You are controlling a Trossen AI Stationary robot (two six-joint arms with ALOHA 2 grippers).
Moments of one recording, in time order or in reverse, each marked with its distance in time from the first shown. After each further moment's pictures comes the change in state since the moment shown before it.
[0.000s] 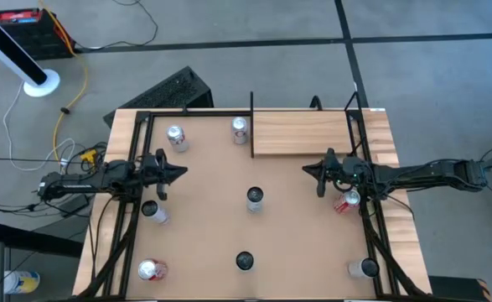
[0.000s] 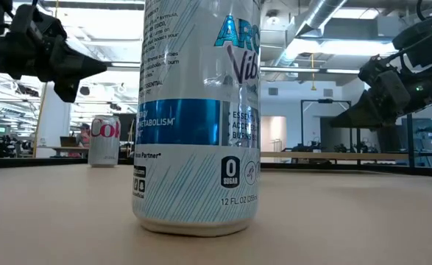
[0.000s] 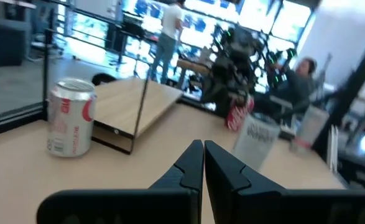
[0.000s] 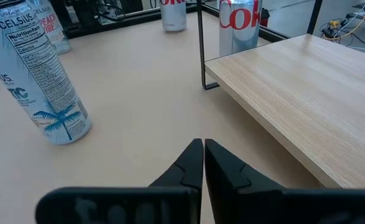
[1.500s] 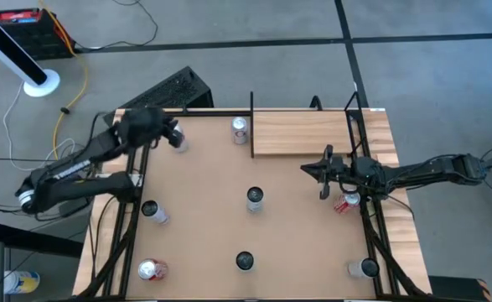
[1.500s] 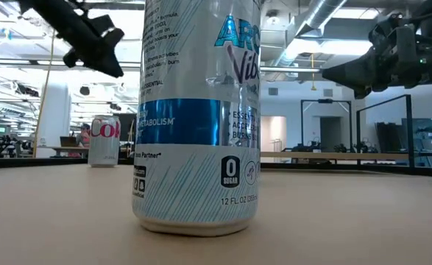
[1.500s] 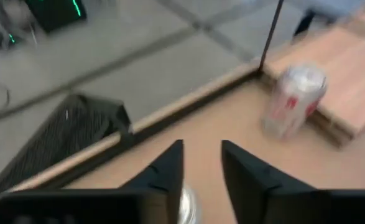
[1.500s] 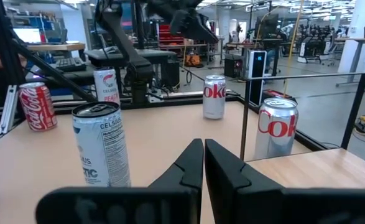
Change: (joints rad) left arm 0.604 0.786 0.754 -0.573 -0.098 0.130; right arm 0.105 0.000 0.017 0.330 -0.029 -0.159
